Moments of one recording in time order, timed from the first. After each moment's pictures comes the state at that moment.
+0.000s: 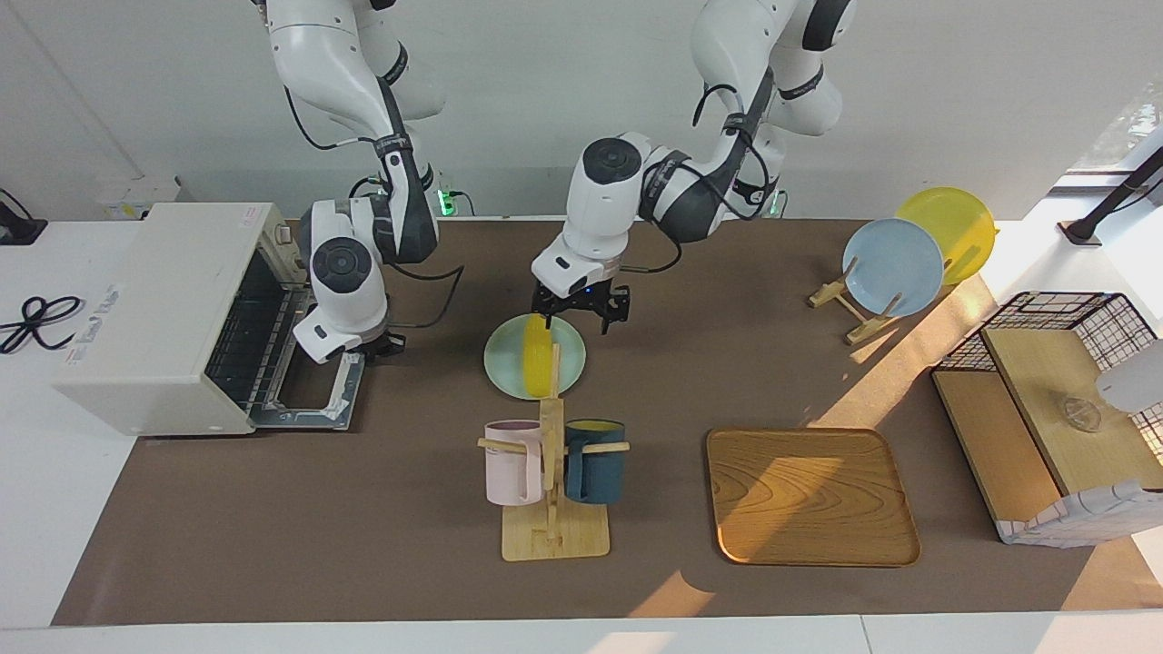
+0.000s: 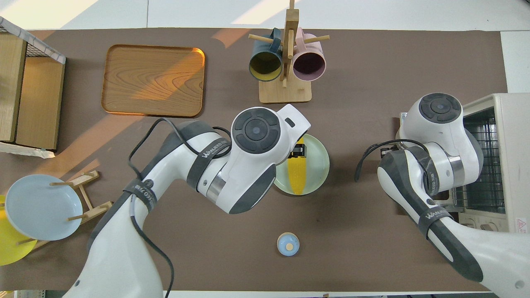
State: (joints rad) left arm -0.70 0.42 -0.09 -1.62 -0.06 2.13 -0.62; right arm 0.09 0.21 0.00 -2.11 -0.22 2.07 0.27
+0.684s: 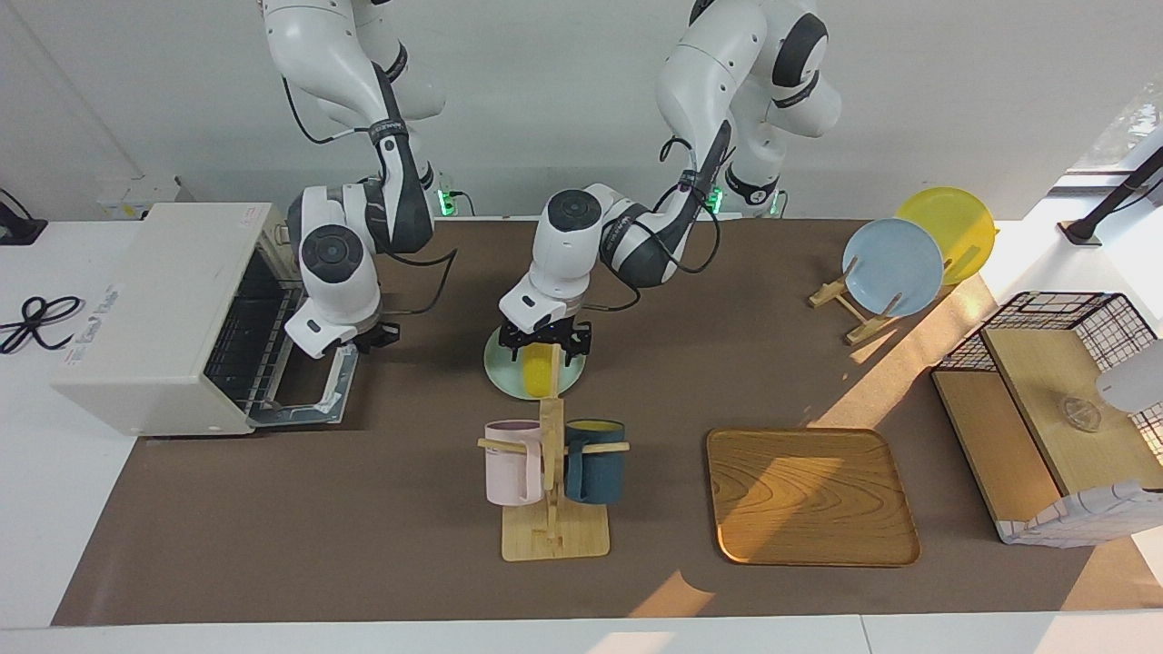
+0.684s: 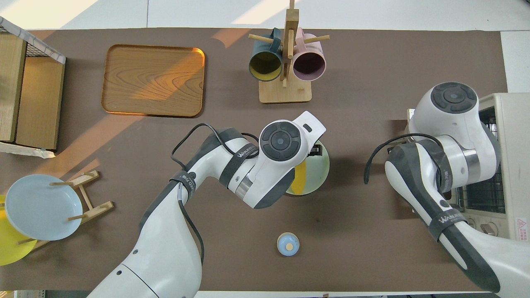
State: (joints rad) left arm -0.74 0.54 -0.09 -1.61 -0.06 2.31 -0.67; right arm 0.07 0.15 0.03 -2.04 -0.22 1.93 0.12
